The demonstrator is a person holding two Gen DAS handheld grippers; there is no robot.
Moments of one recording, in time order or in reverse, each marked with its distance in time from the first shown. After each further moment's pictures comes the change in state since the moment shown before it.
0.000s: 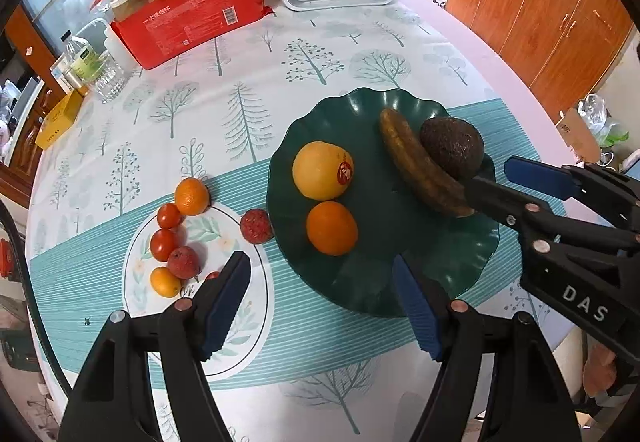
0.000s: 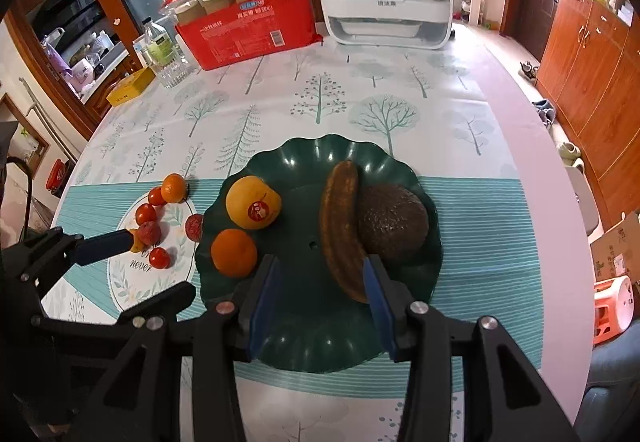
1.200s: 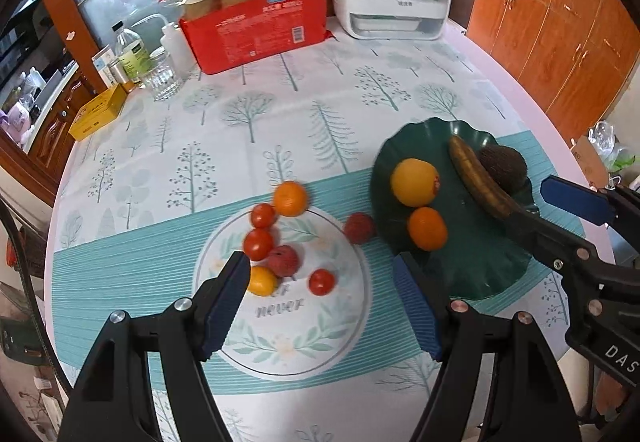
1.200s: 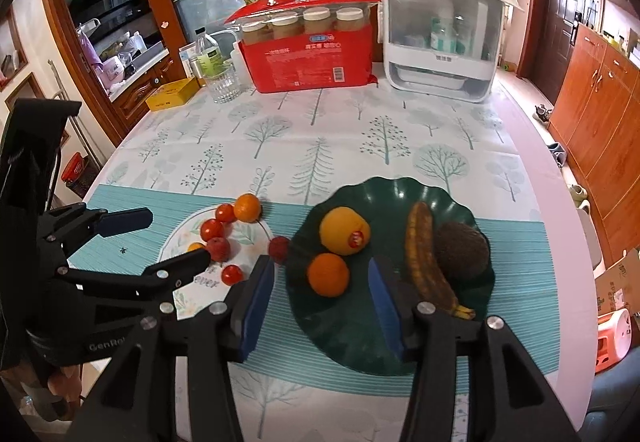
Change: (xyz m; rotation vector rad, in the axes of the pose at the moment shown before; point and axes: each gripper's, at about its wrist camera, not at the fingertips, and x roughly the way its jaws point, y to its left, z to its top) left arm -0.036 0.106 -0.024 -0.063 -0.100 0.026; right arm -0.032 0.104 0.002 -0.091 -0.110 0.010
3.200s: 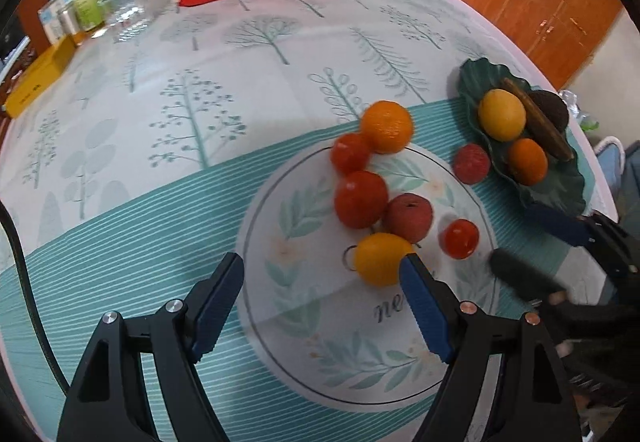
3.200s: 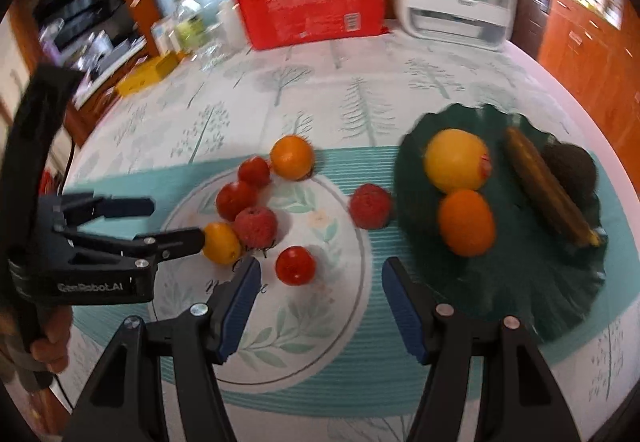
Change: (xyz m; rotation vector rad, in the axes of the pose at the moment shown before) left arm 0.119 0.124 -0.033 0.086 0.100 -0.231; right arm 0.123 0.100 -0.048 0.071 0.036 -0.079
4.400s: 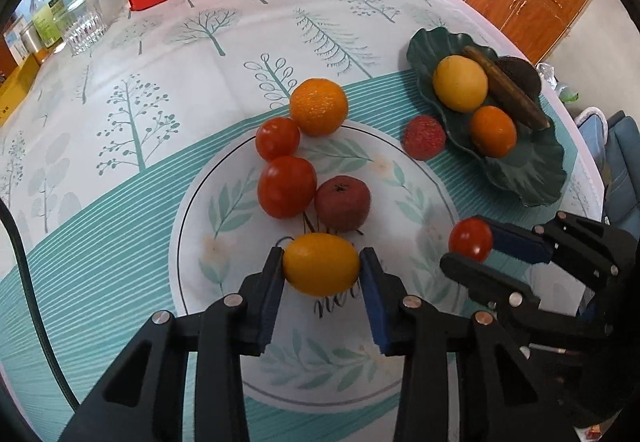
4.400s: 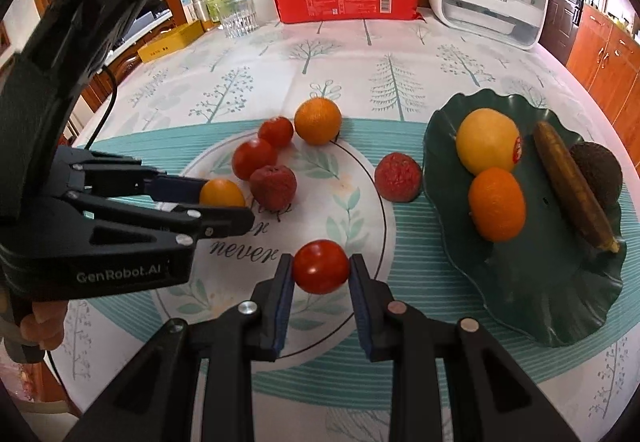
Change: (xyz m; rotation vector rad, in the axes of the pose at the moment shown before) left arm 0.006 -0.040 -0.002 0.083 0.041 -0.056; right arm -0.004 -0.004 -0.015 -0.041 0.034 0.061
